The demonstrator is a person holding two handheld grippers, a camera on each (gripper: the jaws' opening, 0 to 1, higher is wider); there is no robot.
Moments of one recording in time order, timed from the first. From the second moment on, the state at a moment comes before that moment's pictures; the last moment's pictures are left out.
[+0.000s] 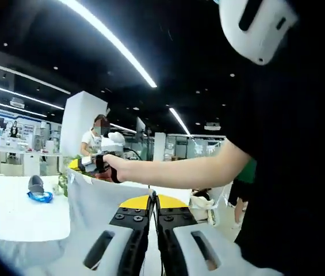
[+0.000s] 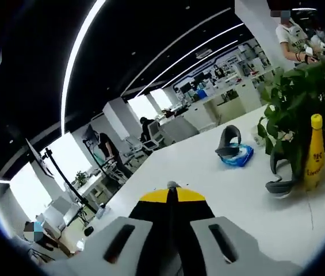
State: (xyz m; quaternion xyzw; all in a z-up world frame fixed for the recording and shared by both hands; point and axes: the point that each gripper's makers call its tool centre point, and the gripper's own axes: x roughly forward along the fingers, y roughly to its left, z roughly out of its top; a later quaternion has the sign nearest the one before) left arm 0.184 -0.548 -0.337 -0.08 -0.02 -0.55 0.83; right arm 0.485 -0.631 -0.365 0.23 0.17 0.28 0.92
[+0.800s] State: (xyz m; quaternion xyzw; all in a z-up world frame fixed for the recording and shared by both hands) left arm 0.197 -0.406 -0.338 -0.12 -0.01 -0.48 0.87; right arm 0.499 -0.505 -0.328 0.22 0.16 0.32 0.91
